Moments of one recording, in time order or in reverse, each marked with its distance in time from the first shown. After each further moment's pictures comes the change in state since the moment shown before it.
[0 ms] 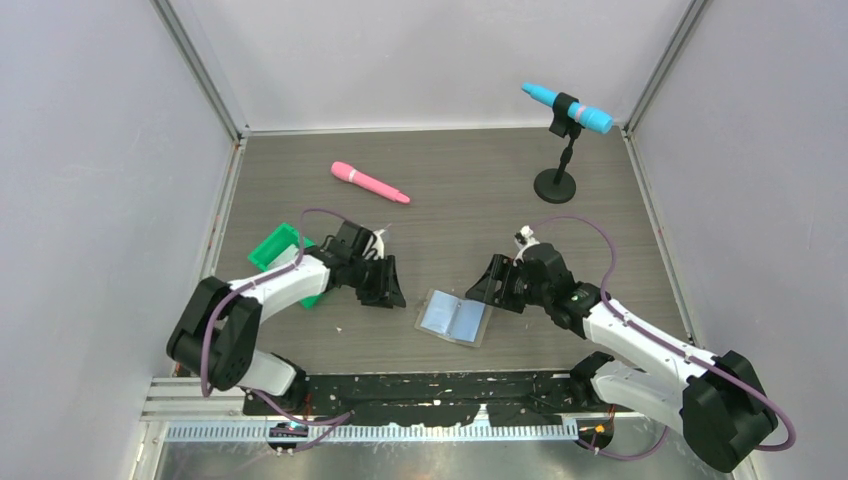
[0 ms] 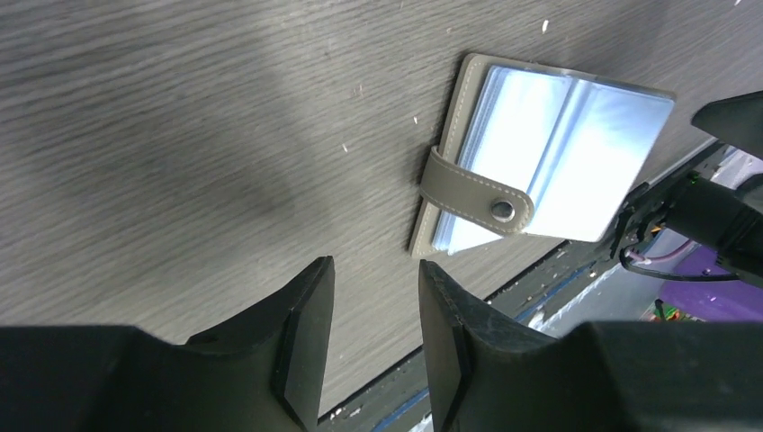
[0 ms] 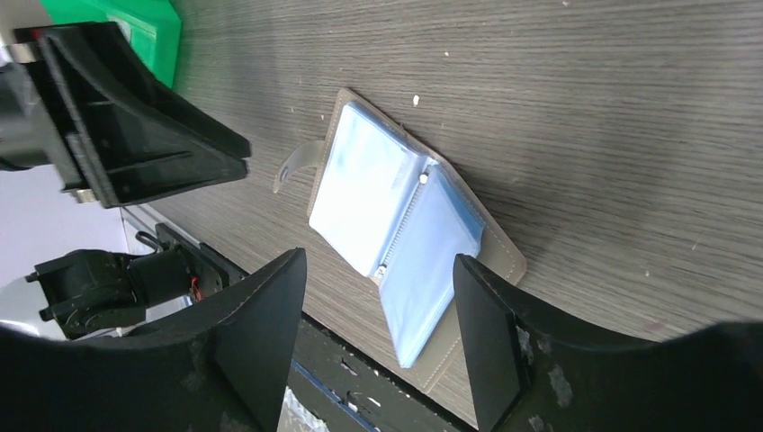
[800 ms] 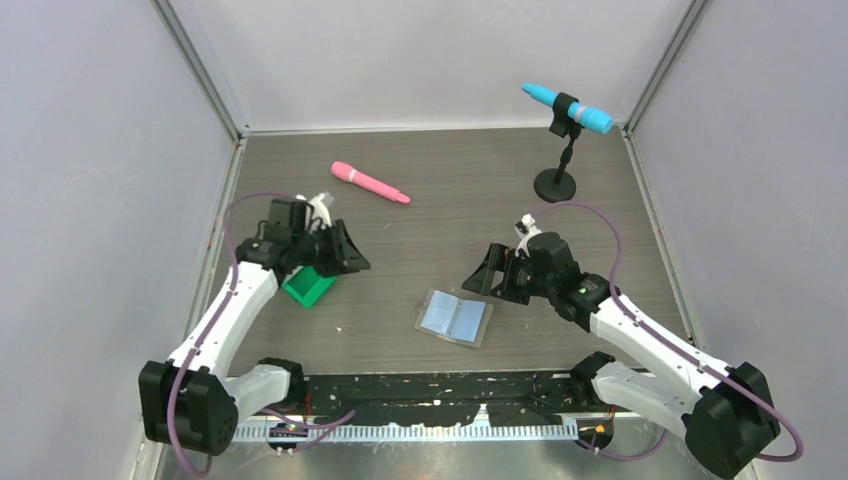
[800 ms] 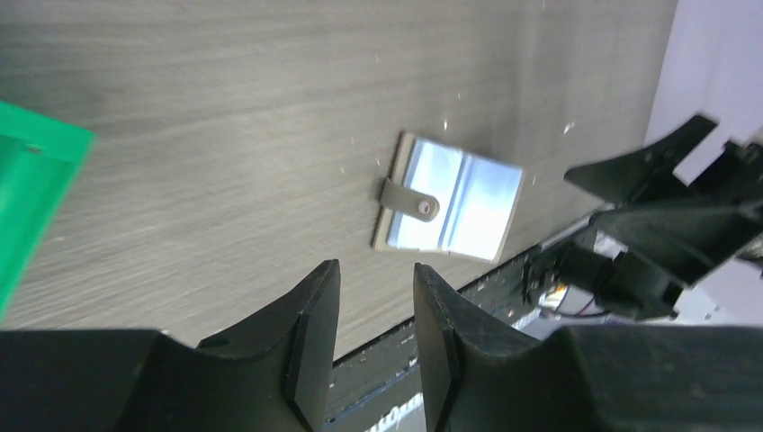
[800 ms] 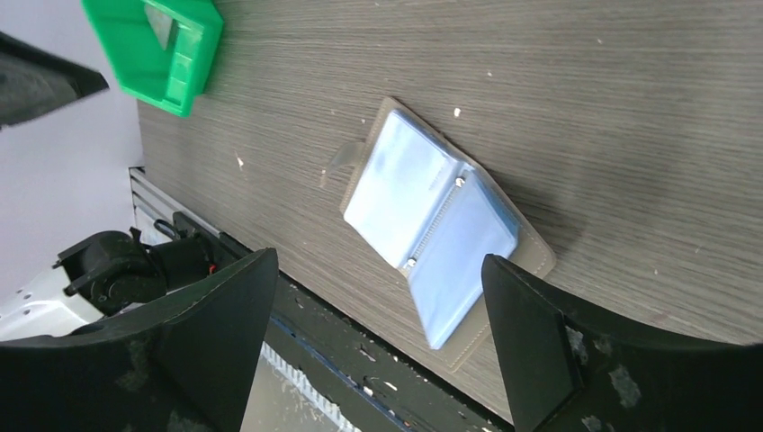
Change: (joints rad) left arm 0.345 -0.310 0.167 -0.283 0.053 0.059; right arm -0.016 -0.038 0.130 -0.128 -0.029 -0.058
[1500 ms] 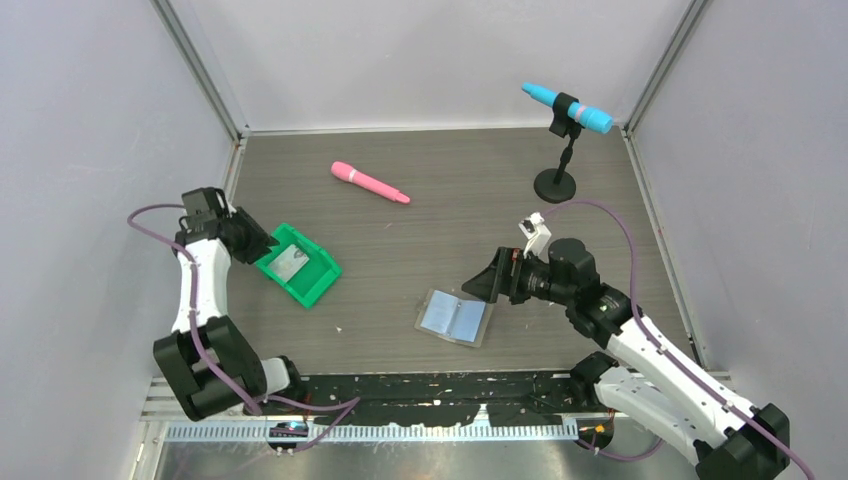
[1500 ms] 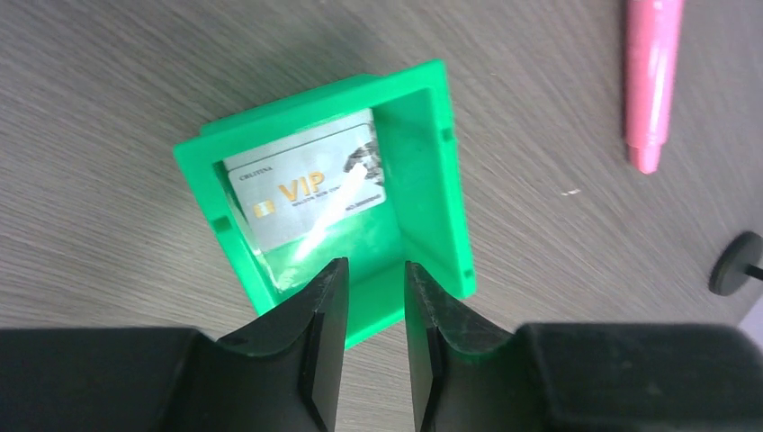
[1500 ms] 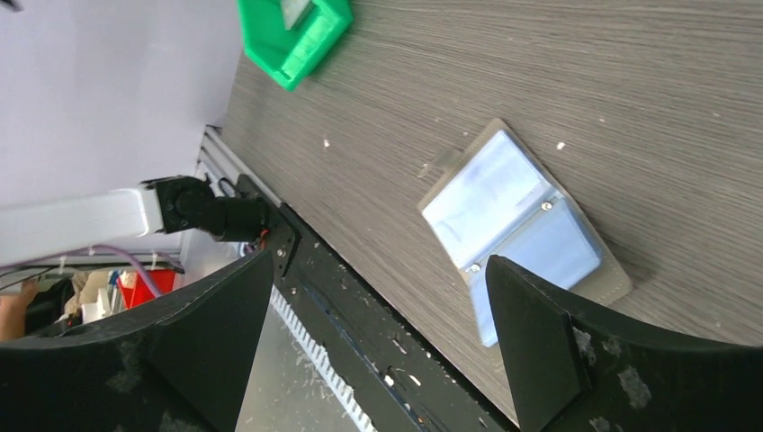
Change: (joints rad) left arm 0.545 0.200 0.097 -0.013 -0.249 0.017; right arm 0.001 -0.219 -0.044 0.076 -0.137 -0.069
